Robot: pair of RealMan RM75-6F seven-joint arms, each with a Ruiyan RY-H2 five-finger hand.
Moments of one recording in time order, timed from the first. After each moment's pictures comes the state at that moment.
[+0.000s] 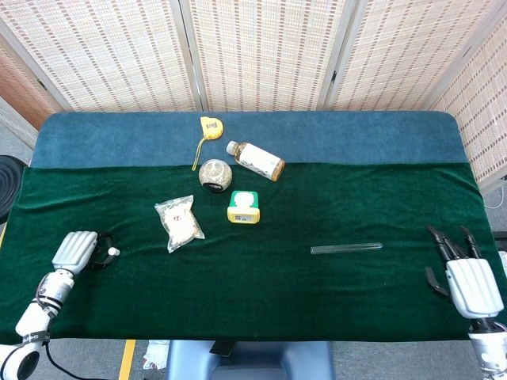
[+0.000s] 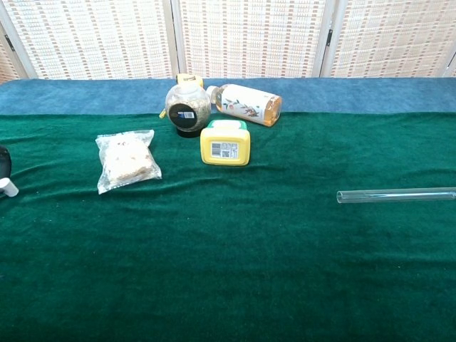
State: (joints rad) left arm -0.45 -1.33 -0.06 -1.25 1.35 1.00 -0.17; right arm 0.08 -1.11 0.05 -1.63 -1.59 1.50 -0.05
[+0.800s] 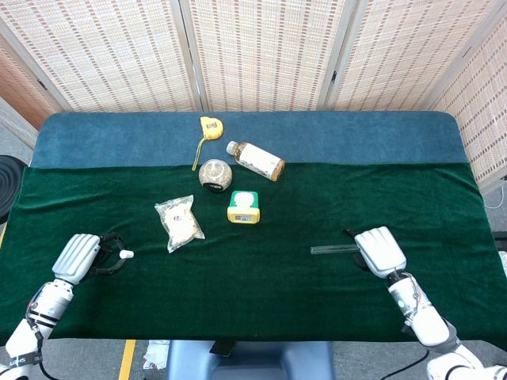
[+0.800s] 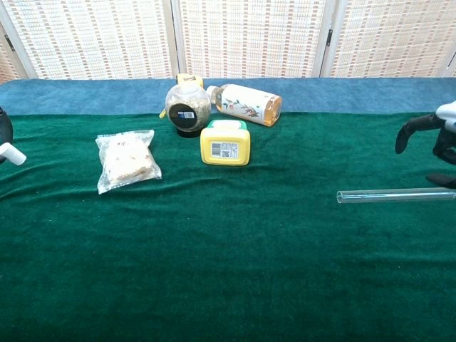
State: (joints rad) left arm -0.40 -1.20 -0.05 -1.51 1.51 1.19 -0.27; right arm 0.40 -1.28 0.13 -1.64 -1.35 1.02 -0.41
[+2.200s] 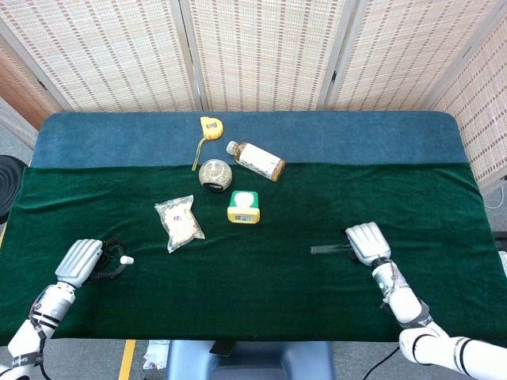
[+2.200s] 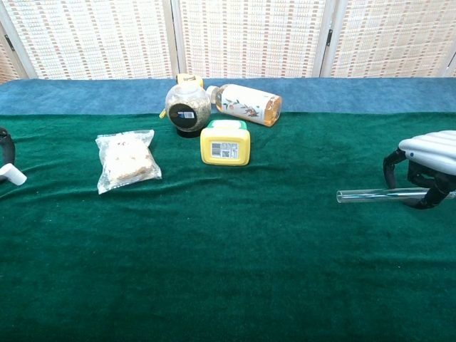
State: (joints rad) left arm -0.41 -1.22 -0.02 -1.49 1.47 1.13 -0.27; right arm 0.55 -1.43 0.10 -1.44 -1.07 0.91 -0.50
